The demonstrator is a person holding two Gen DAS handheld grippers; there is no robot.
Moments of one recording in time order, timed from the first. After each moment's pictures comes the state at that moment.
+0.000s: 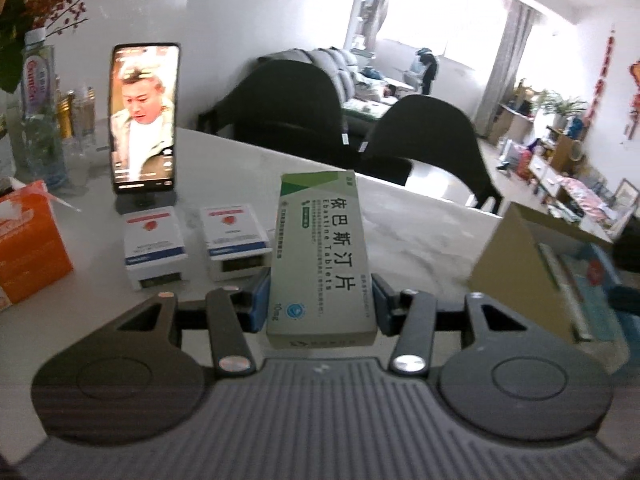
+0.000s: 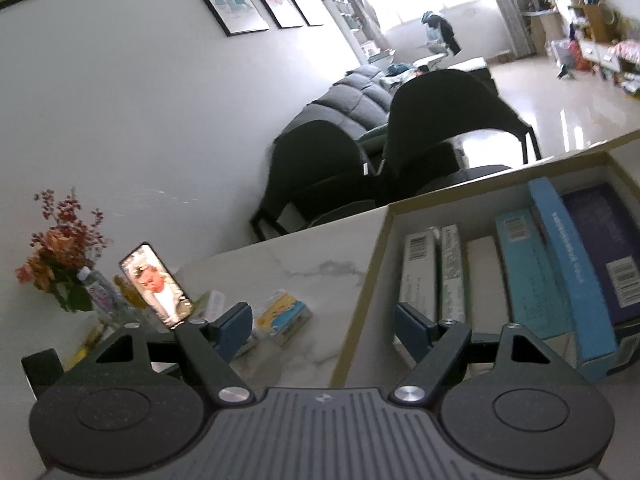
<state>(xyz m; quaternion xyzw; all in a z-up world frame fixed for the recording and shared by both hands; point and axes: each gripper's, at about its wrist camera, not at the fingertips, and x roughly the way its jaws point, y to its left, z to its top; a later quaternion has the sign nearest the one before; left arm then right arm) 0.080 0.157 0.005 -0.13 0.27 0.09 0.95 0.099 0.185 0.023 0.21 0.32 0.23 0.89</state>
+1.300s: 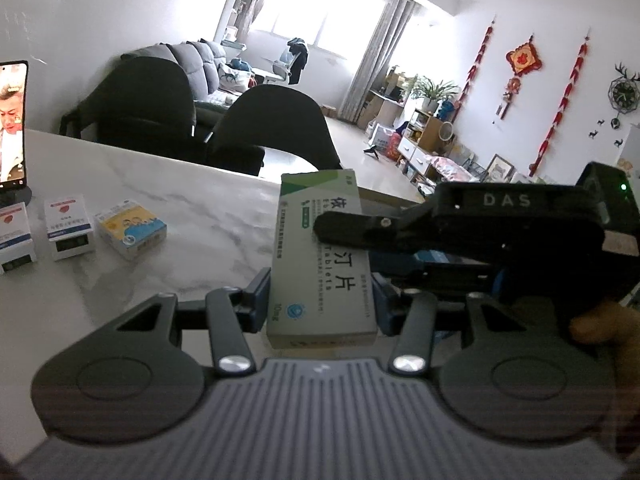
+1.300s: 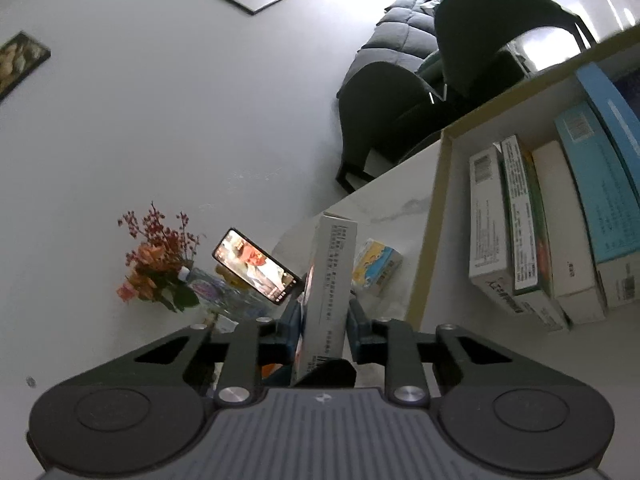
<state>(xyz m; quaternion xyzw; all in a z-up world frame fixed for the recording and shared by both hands) 0.063 0.085 0.019 -0.14 0.26 -0.11 0.95 0.114 0.152 0.005 0.34 0.38 0.34 0.79</state>
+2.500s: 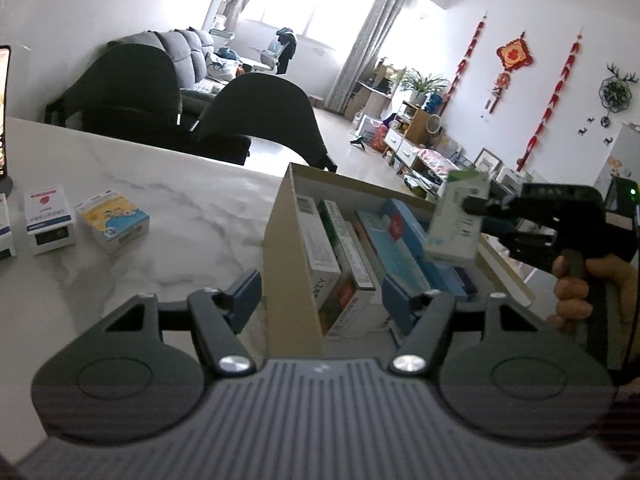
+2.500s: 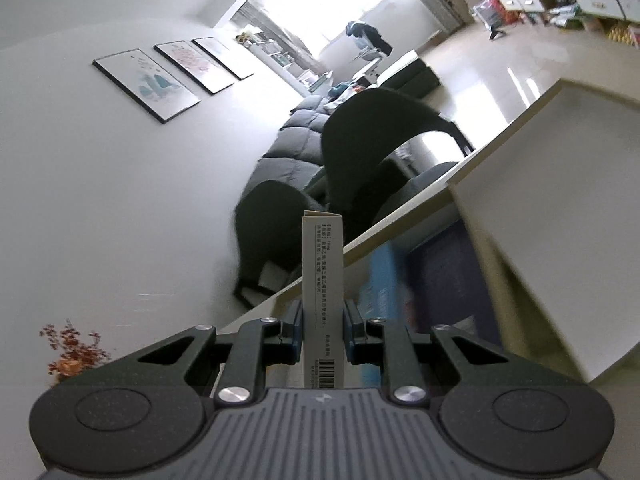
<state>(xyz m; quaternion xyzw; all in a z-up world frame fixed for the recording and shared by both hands) 0.071 0.084 0.013 -0.16 0.27 -0.13 0.94 0.129 0.014 0.017 0.34 0.30 0.15 0.88</state>
